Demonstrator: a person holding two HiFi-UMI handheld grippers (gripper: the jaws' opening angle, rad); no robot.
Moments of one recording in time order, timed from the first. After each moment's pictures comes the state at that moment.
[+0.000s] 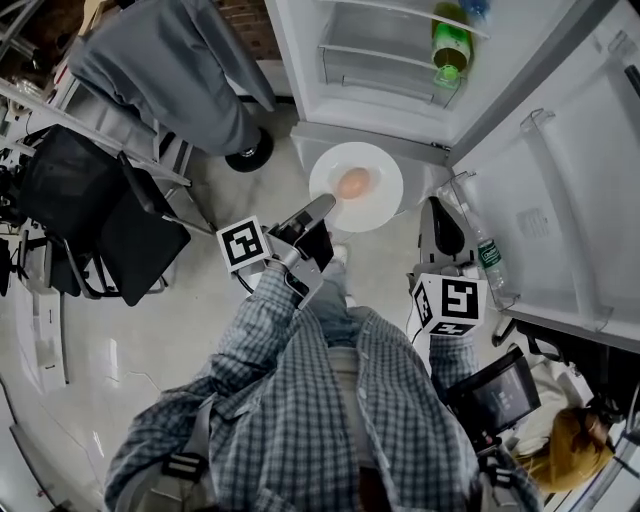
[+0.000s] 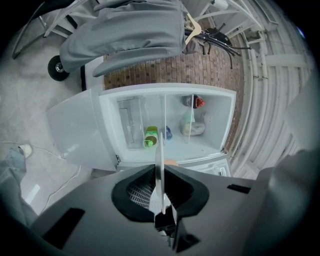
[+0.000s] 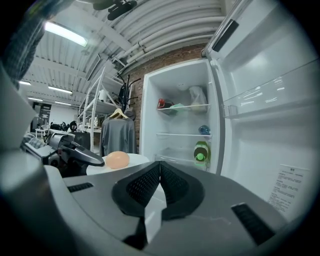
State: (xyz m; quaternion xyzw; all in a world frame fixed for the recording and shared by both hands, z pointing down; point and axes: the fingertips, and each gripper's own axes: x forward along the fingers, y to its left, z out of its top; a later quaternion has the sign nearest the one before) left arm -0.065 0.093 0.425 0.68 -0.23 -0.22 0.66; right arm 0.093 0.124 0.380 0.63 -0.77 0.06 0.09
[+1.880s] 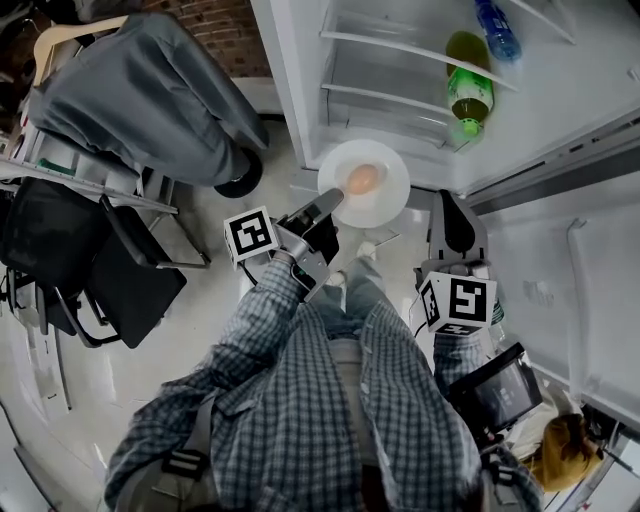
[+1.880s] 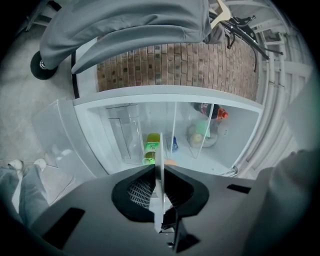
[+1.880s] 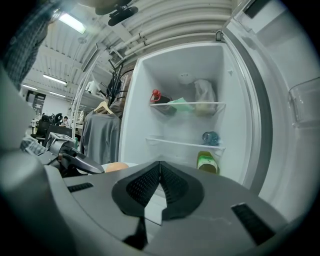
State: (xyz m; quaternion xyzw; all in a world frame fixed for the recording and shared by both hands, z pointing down) left arm -0.059 -0.092 0.445 0.68 -0.20 -0.19 0.68; right arm 0.090 -0.053 0.366 0.66 -0.74 0.03 0.10
